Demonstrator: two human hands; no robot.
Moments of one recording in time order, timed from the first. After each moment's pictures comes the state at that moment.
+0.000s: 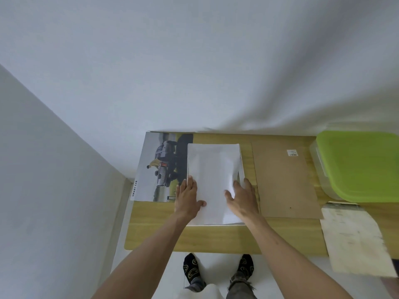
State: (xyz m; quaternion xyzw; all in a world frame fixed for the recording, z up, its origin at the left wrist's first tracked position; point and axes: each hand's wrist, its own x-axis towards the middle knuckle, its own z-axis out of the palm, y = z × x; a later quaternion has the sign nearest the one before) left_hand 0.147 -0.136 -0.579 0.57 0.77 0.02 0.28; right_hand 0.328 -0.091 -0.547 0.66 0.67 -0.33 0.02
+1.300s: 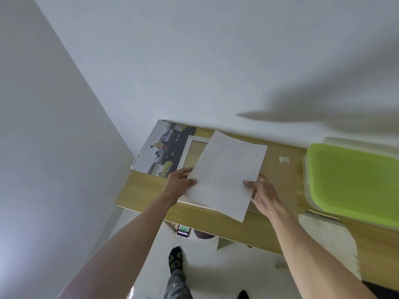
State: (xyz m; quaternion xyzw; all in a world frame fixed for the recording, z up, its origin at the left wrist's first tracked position) left_hand 0.217 -0.184 -0.502 0.21 0.70 0.47 0.49; right_hand 0.468 -0.066 -0.503 0.51 0.33 -0.75 -0.27
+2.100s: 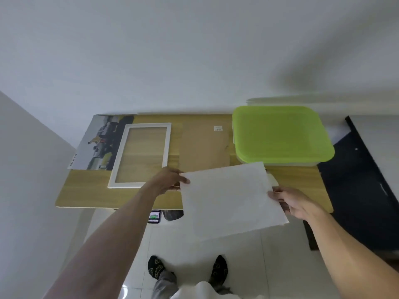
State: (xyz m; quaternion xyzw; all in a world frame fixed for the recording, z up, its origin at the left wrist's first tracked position) left_hand 0.405 -0.139 -0.508 0.27 0.71 0.25 0.60; right_hand 0.801 -0.085 -0.532 0.66 0.36 -0.65 -0.10
